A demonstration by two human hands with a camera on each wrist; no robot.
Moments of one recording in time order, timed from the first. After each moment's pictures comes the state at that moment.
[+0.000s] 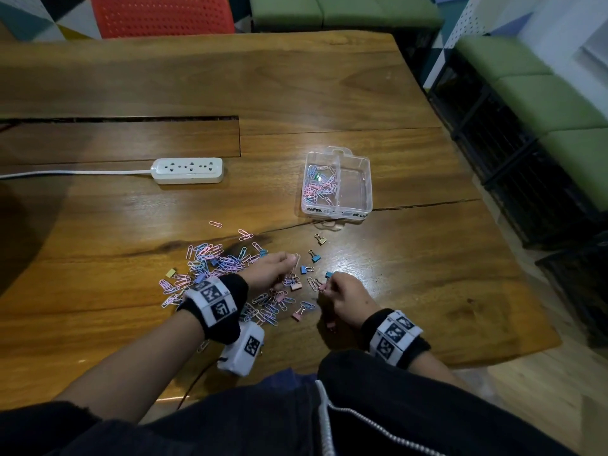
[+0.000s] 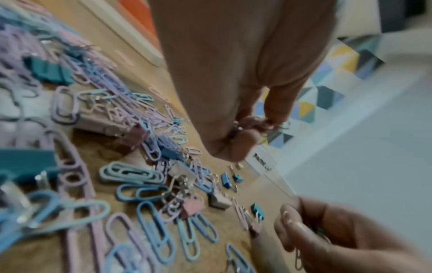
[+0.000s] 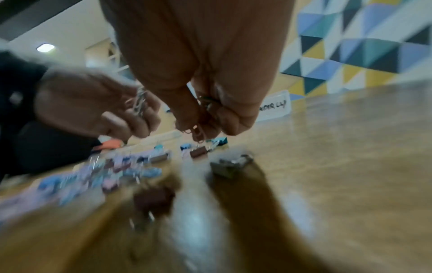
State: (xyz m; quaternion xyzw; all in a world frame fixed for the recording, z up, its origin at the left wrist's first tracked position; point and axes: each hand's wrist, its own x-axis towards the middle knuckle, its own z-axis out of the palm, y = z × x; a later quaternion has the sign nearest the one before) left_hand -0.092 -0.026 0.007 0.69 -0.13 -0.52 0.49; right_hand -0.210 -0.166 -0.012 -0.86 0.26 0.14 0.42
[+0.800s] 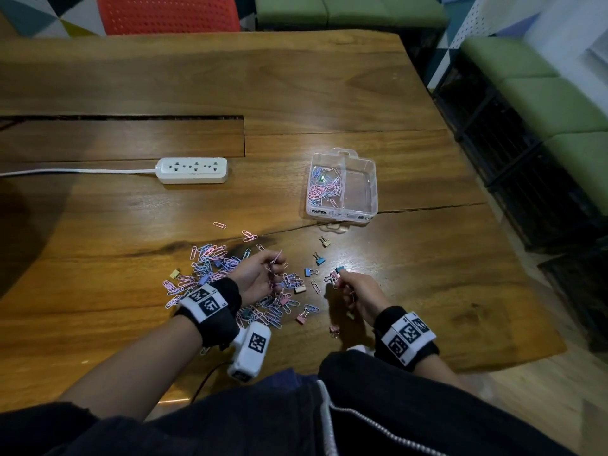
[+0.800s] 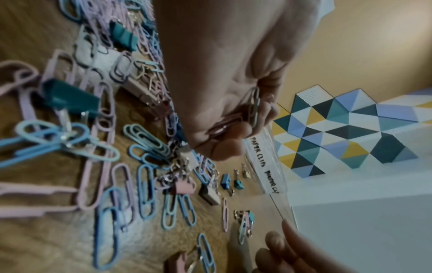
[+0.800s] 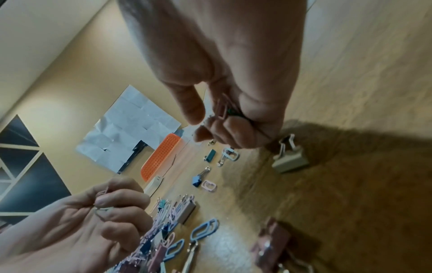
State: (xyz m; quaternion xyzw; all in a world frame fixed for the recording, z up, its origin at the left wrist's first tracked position) left_hand -0.081 -0.012 -0.002 0.51 0.09 -0.55 0.66; right_hand -0.203 -0.175 -0.002 -0.61 0.42 0.10 0.66
